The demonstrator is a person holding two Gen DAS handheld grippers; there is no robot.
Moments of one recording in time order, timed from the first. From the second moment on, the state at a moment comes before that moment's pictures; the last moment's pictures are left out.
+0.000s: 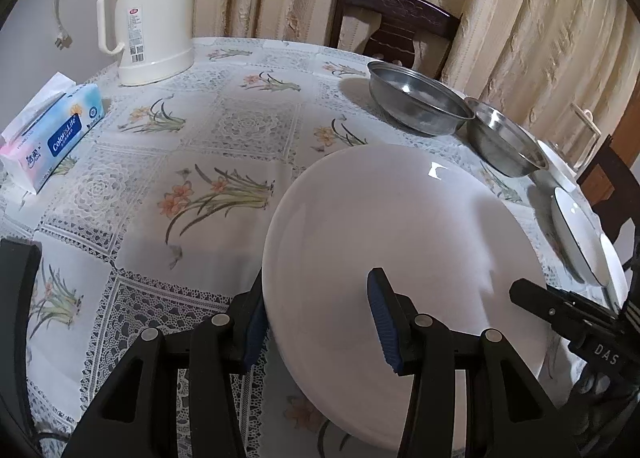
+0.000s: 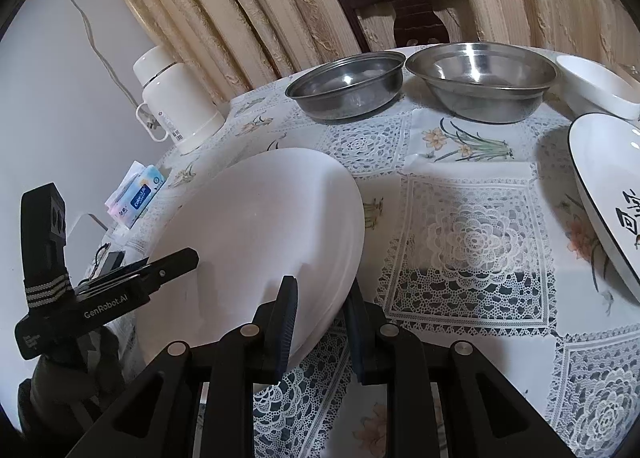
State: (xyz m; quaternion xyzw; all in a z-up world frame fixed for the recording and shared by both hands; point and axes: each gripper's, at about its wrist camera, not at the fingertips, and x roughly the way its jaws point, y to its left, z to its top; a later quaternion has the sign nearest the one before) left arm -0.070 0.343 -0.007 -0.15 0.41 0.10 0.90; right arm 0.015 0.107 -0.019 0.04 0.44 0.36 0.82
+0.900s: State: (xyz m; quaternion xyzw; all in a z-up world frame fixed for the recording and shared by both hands) left arm -0.086 0.343 0.003 -0.16 0.39 0.16 0.89; right arm 0.014 0.086 -0.015 0.07 0.42 0.34 0.84
